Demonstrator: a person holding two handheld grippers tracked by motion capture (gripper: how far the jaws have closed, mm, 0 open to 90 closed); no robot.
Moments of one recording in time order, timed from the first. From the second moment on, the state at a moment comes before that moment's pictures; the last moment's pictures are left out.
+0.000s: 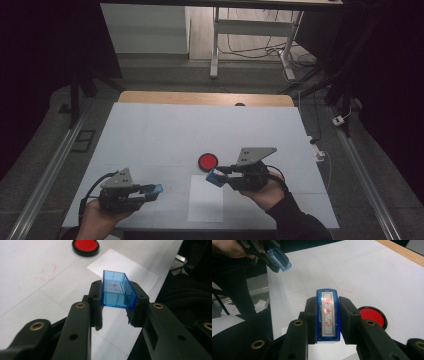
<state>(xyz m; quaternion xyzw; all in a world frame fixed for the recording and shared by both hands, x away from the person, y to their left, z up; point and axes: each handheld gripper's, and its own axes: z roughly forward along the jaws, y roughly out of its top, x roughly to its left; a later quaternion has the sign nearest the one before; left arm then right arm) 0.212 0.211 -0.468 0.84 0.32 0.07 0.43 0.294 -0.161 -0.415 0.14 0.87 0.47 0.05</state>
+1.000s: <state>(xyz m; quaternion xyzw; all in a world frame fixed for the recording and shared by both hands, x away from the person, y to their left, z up) 0.182 0.251 -0.476 0.82 0.39 0.10 0.41 0.299 -0.161 -0.422 0.16 0.88 0.45 0.06</state>
